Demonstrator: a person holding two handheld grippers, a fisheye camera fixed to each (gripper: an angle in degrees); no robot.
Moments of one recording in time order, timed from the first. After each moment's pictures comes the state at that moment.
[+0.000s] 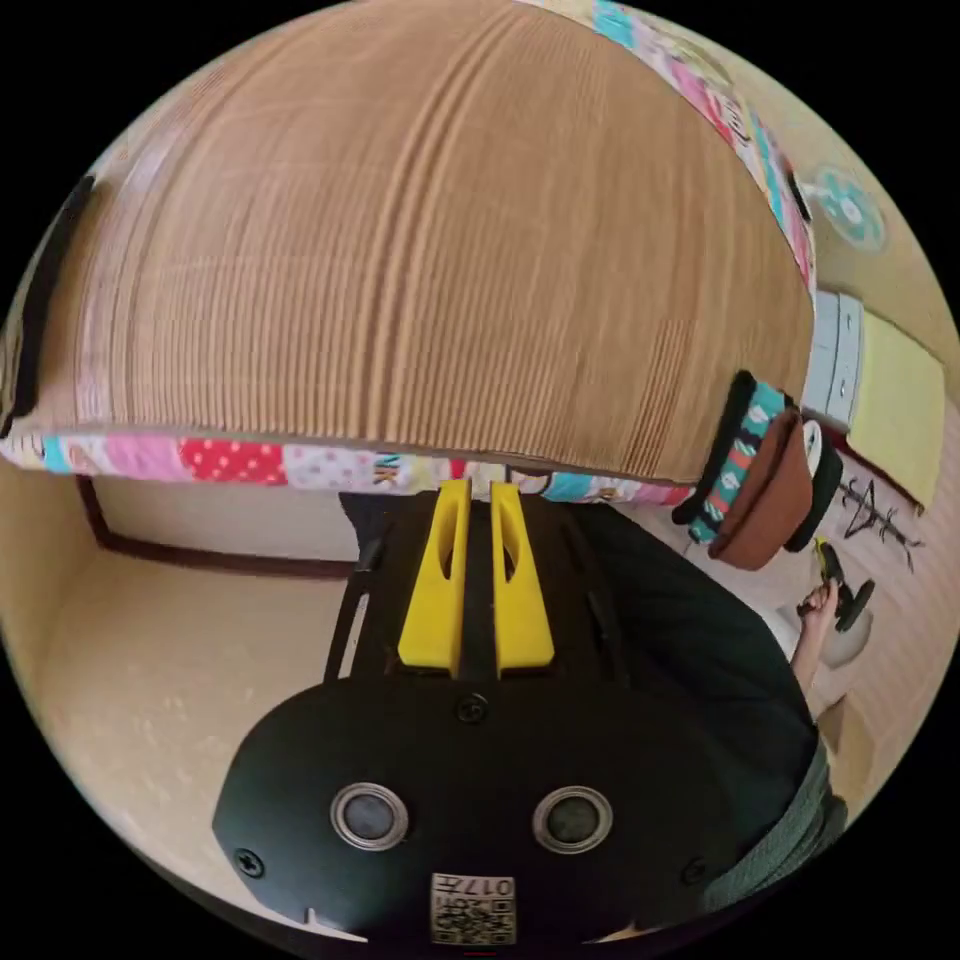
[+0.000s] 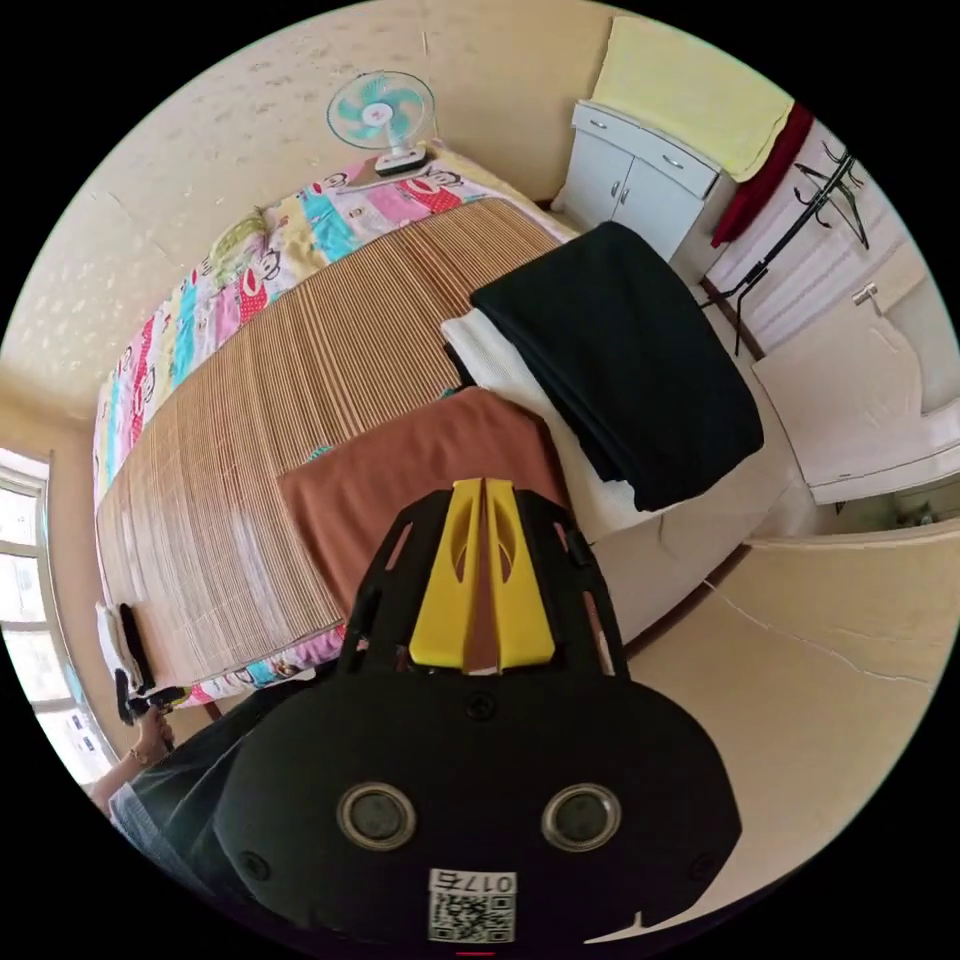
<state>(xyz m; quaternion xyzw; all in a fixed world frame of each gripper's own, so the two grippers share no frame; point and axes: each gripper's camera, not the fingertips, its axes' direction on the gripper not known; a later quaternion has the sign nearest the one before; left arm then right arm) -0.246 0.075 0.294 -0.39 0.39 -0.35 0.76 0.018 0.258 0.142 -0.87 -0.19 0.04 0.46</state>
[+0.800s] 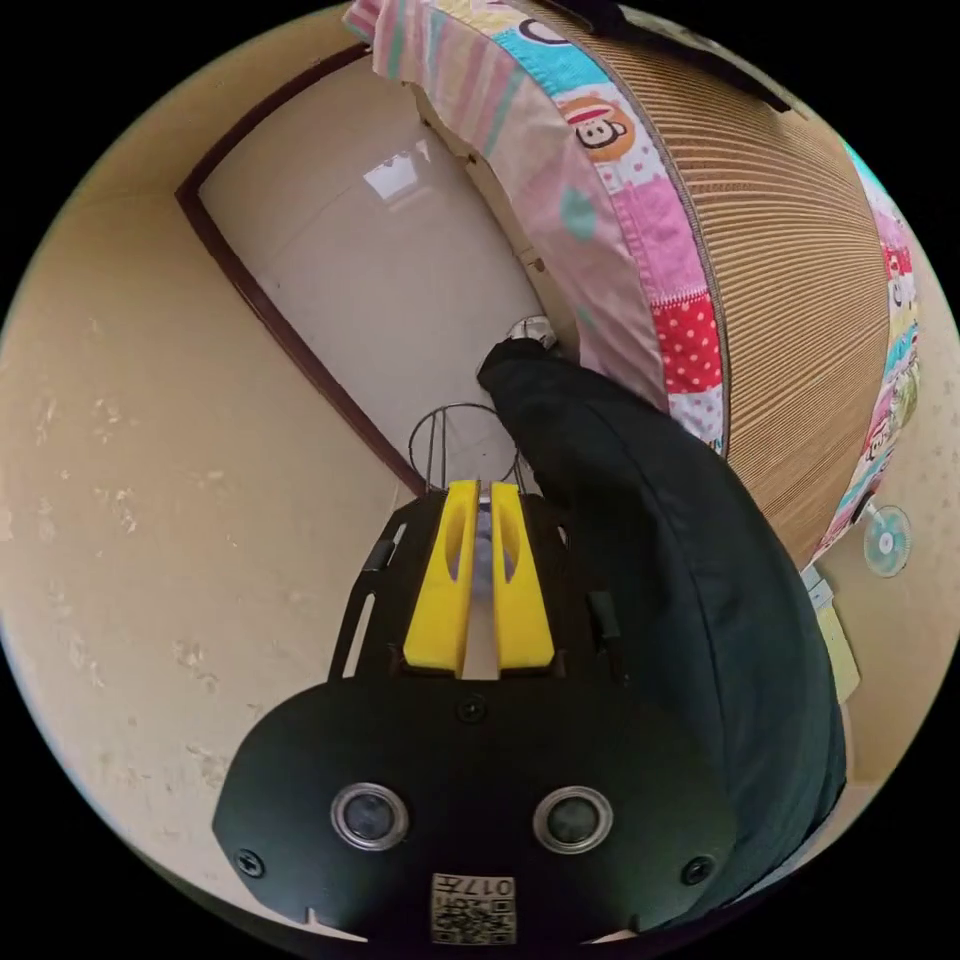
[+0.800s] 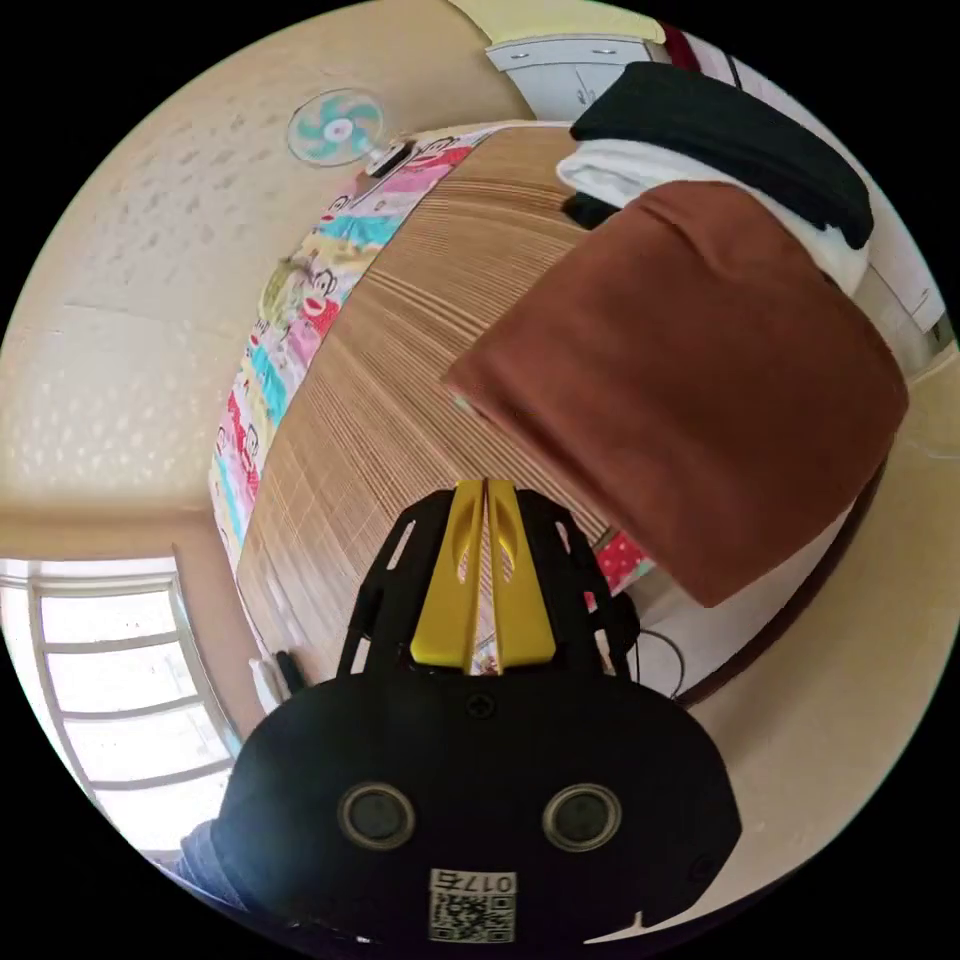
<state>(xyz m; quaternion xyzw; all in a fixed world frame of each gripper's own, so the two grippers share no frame) -0.294 0.191 0.157 -0.45 0.34 -0.50 0.66 -0.089 0.252 -0.011 -0.87 -0.17 0.30 0.35</state>
